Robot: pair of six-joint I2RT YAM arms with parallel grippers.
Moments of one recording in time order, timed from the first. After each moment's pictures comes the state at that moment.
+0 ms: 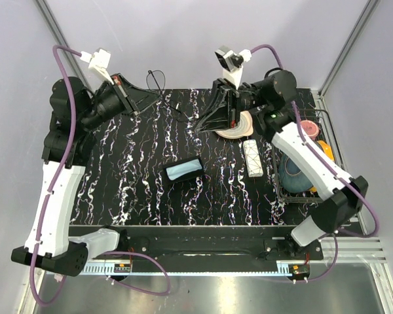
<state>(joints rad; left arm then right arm) -0.22 1.15 1.64 -0.50 0.57 -0.62 0.55 1.53 1.61 0.48 -1.39 0.84</state>
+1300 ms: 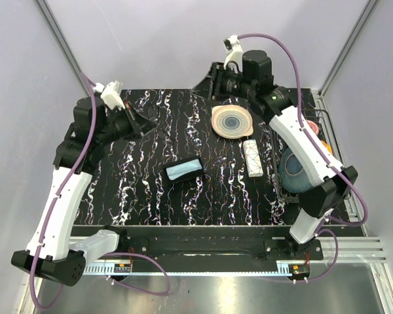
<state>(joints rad) -0.23 1.09 1.43 -0.68 0.42 -0.57 0.56 1.75 2.01 -0.43 -0.51 0.55</state>
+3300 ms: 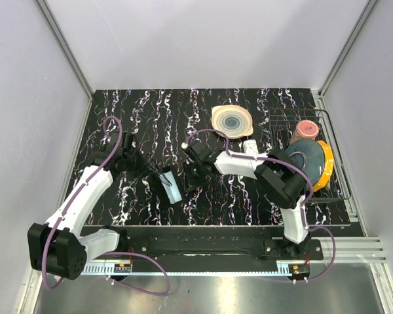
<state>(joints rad) -0.23 1.12 0.91 -0.77 0.16 -0.86 0.85 2.01 1.31 -0.35 -0.29 0.59</state>
